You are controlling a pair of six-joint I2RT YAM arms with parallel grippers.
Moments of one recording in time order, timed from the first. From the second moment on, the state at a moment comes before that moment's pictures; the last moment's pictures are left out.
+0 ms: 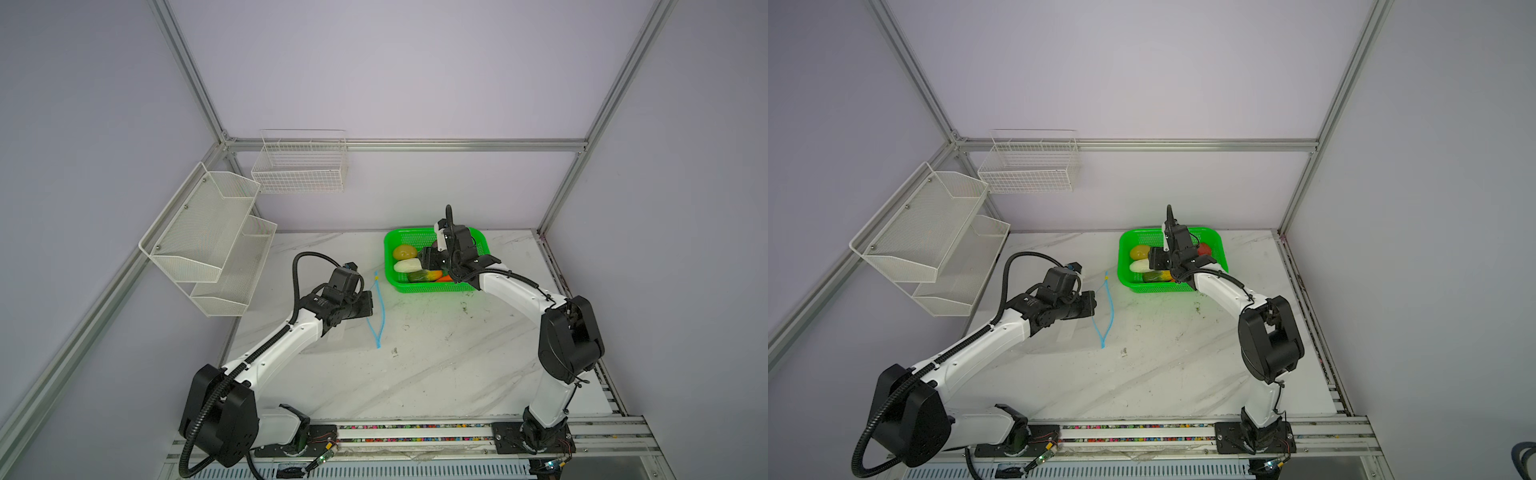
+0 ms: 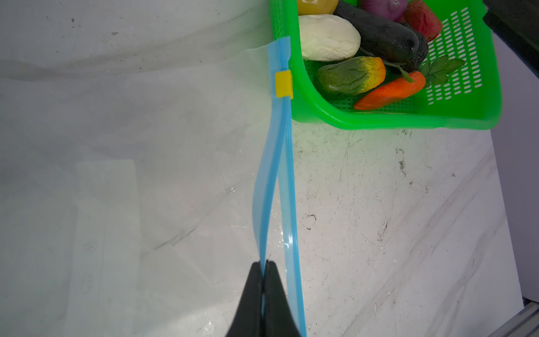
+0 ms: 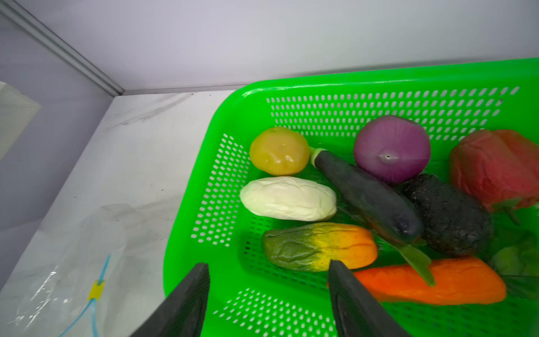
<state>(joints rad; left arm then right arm) -0.45 1.33 0.98 -0.51 0.04 -0.52 0.47 1.84 1.45 -0.23 -0.02 0.36</state>
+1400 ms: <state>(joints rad) -0.45 1.46 1.01 -0.50 0.06 -0.54 0.36 2.41 2.02 -0.33 0.21 0.25</state>
